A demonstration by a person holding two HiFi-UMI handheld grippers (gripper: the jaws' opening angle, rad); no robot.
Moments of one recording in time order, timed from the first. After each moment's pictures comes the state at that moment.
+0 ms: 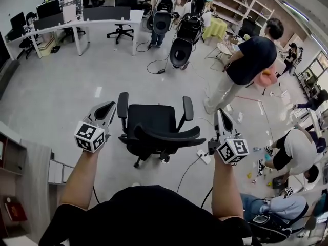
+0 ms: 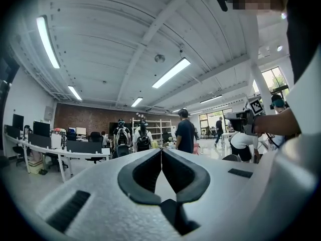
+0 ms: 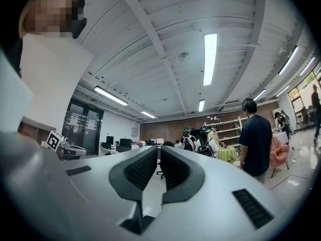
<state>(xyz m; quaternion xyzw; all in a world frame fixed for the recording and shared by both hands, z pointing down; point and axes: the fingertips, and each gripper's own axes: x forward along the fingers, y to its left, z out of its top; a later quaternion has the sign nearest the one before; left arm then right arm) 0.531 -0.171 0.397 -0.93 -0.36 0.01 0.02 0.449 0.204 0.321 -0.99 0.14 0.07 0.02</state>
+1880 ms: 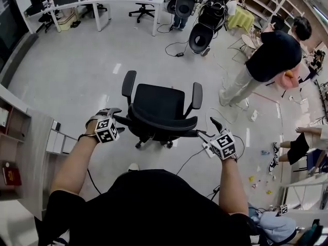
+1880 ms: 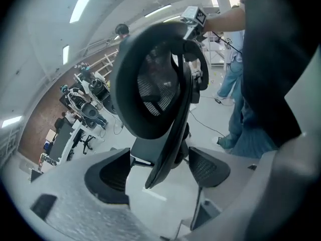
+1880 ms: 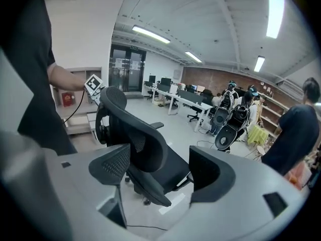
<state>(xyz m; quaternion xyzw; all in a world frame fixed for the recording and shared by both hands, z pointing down) 0.462 -0.094 0.664 -0.72 -0.45 -0.30 0.43 0.452 0.263 0.557 -0.88 0.34 -0.25 -0.19</state>
